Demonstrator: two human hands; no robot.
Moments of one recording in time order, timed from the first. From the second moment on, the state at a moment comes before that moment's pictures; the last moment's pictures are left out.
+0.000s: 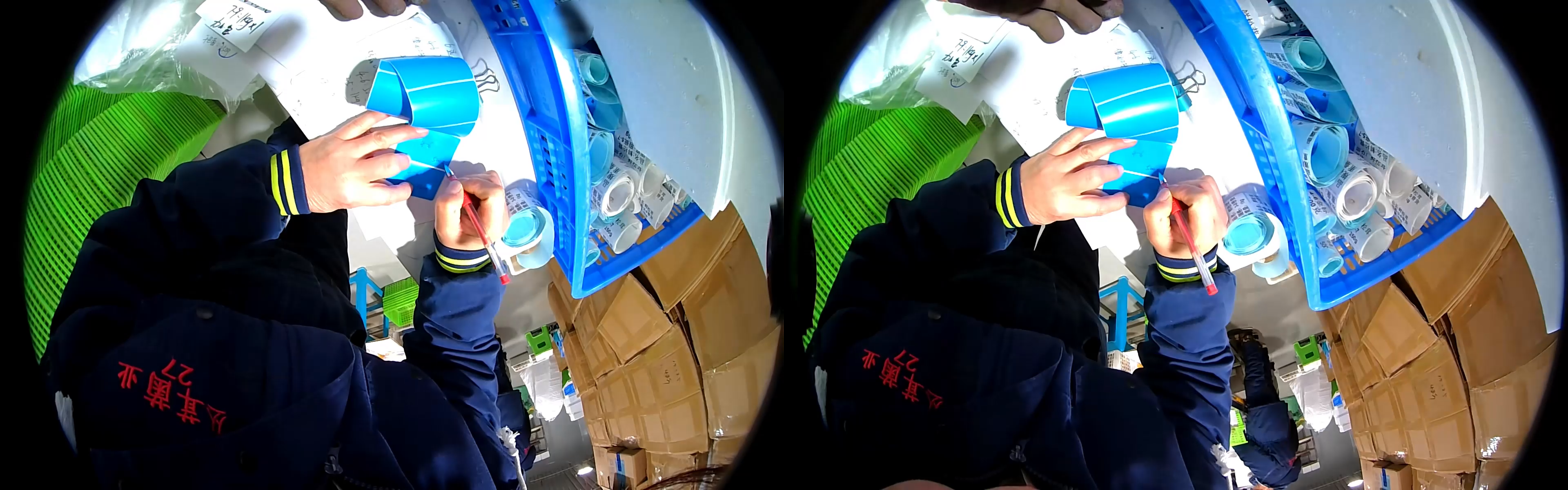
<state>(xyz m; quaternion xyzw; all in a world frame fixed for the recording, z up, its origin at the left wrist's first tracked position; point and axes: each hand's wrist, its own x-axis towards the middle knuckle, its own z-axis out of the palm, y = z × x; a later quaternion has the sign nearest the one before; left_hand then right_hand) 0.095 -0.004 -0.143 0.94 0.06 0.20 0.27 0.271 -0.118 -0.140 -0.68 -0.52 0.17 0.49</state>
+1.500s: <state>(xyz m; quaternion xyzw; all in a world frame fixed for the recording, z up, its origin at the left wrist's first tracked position) 0.073 0.015 -0.124 0.93 0.13 0.28 0.19 0.256 -0.119 -0.118 -0.74 -0.40 0.29 0.47</state>
